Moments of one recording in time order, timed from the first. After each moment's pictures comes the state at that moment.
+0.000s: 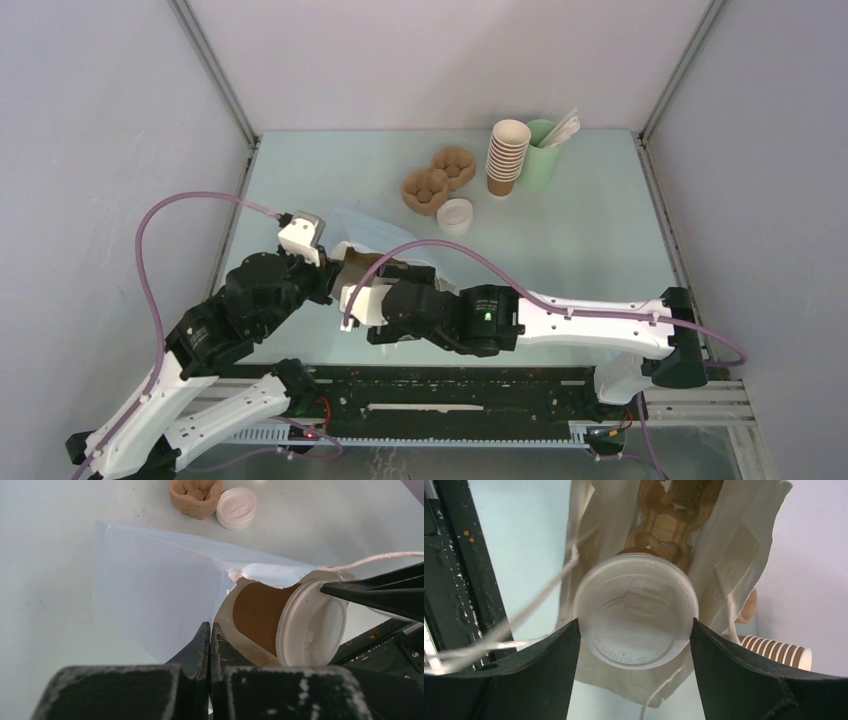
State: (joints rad) left arm -0.81 0.60 1.03 -0.82 -0.33 -0.23; right arm 1.45 1.52 1.47 -0.61 0.48 -0.41
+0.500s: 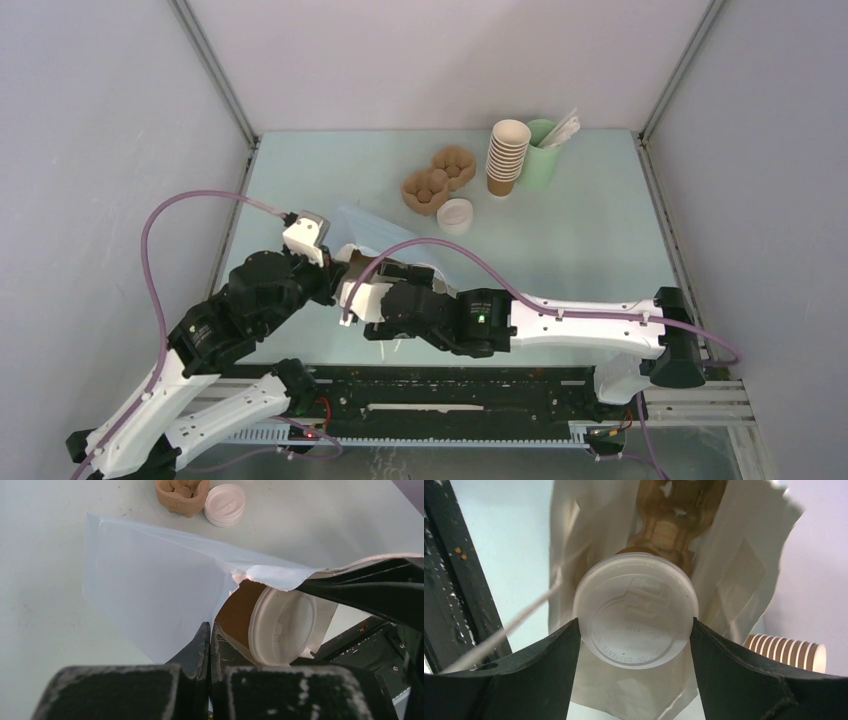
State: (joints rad) left arm -0.82 0.61 1.03 -0.81 -0.29 -0.24; right arm 1.44 1.54 1.43 -0.51 0.51 -0.38
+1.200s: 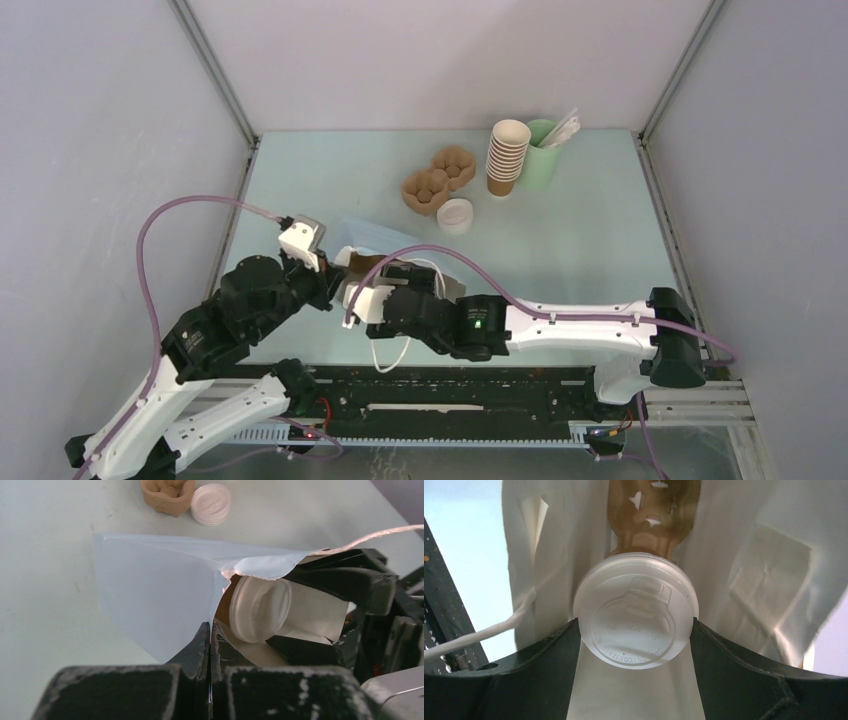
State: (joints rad) left arm -0.82 0.58 1.03 -0.83 -0.26 -0.24; right arm 1.43 1.53 1.30 -0.35 0.57 -0.43
